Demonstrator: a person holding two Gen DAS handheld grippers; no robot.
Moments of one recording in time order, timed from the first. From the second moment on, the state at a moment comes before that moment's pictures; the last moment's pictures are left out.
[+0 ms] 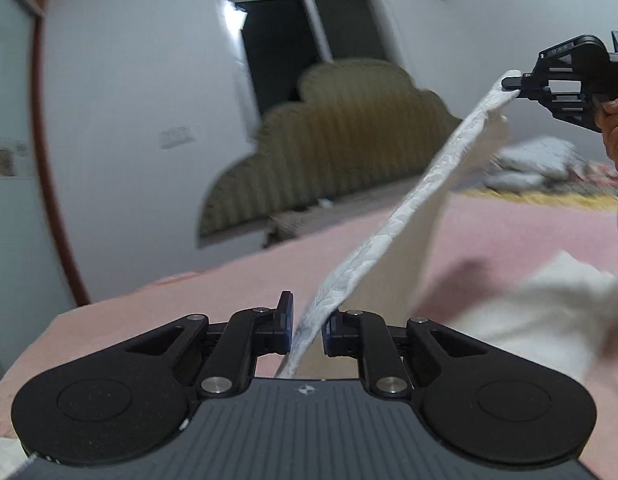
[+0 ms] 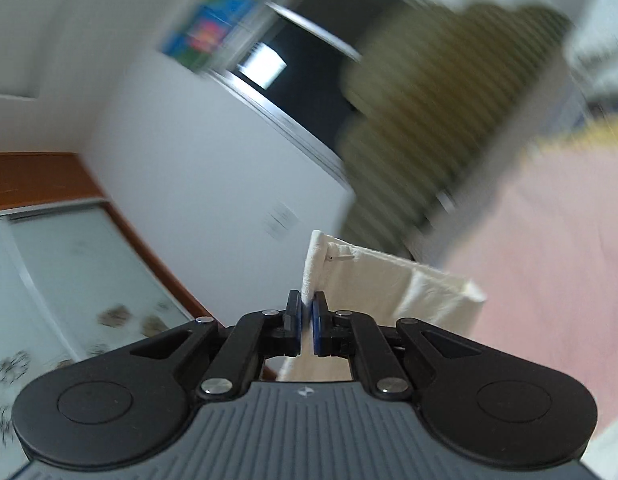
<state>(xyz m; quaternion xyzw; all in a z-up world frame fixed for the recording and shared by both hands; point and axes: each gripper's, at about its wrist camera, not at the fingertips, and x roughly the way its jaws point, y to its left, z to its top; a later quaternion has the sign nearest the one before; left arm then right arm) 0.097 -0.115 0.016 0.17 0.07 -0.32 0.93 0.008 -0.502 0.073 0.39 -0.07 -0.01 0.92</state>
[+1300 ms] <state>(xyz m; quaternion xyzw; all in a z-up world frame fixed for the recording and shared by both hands) 0.183 -0.086 -0.008 0.12 0.30 -0.34 0.88 0.166 -0.267 -0.033 0.04 0.40 0.15 0.91</state>
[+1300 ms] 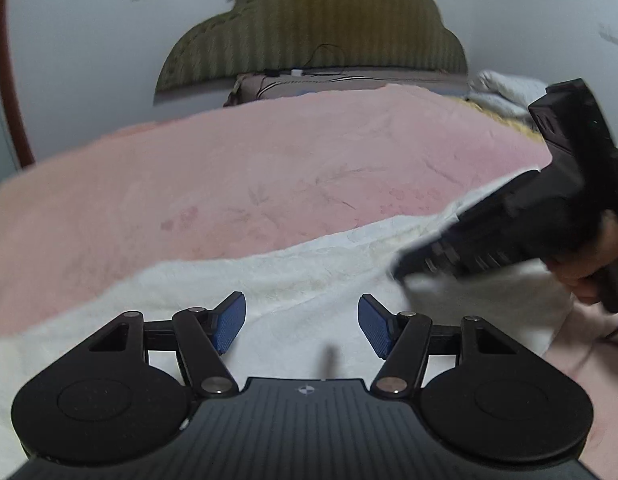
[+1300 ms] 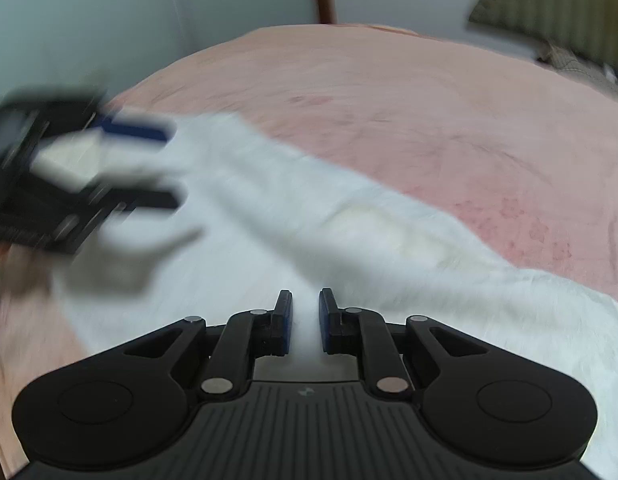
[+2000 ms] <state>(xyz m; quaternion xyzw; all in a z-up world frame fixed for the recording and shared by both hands) 0.211 -0.144 -0.031 0.34 0.19 -0.49 0.78 0.058 -0.266 -0.047 -0.03 0.33 0.14 0.93</state>
